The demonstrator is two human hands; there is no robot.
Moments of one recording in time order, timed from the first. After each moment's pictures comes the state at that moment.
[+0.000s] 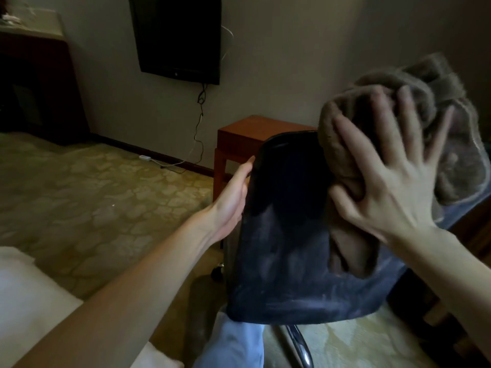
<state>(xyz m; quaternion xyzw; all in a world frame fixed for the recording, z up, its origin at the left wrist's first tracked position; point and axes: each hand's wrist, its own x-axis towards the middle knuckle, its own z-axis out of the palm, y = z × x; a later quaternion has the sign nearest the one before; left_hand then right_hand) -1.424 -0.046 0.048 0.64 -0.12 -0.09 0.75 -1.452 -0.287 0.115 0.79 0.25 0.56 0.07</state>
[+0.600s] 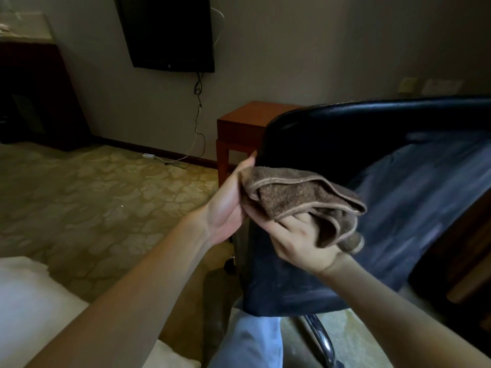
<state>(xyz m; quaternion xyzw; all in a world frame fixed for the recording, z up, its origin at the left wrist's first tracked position) -1.414 -0.037 0.030 0.60 -0.13 -0.11 0.78 -1.407 -0.215 -0.028 0.76 0.43 0.48 0.01</state>
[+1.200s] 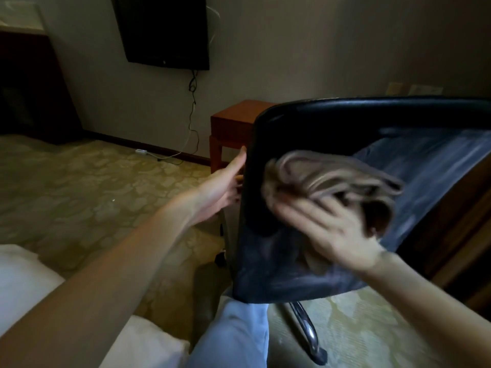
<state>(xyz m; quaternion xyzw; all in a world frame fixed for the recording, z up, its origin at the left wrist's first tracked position) -1.414 -0.022 0.024 0.72 -0.13 -0.13 0.67 -1.442 -0.295 -0.004 0.77 0.46 0.43 0.13</state>
